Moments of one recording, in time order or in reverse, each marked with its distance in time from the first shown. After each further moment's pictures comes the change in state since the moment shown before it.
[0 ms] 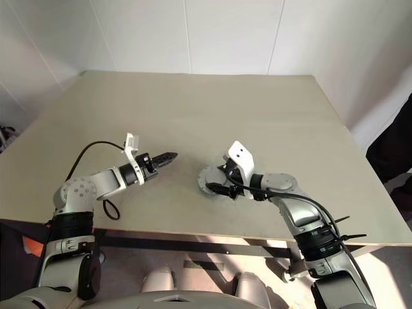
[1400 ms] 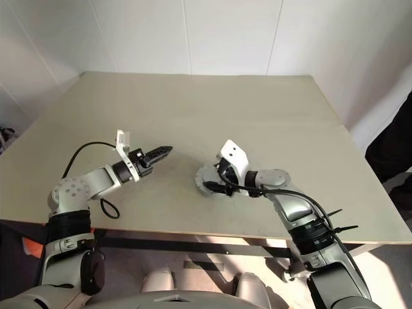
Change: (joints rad) left arm -0.019 -0.033 0.115 -0.005 -0.033 0.051 -0.009; right arm -0.055 0.005 0.052 0.054 -0.064 -0.028 -0.003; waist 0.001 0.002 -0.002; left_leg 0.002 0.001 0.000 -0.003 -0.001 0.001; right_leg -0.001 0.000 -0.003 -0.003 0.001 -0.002
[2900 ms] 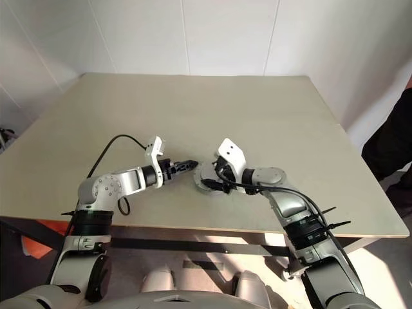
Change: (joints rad) left arm -0.017 -0.062 -0.304 -0.007 0.286 -0.106 -0.015; right arm -0.032 0.039 0.008 0.077 -0.027 -0.047 -0.002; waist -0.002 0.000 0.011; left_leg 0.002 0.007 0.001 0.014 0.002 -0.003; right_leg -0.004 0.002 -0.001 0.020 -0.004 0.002
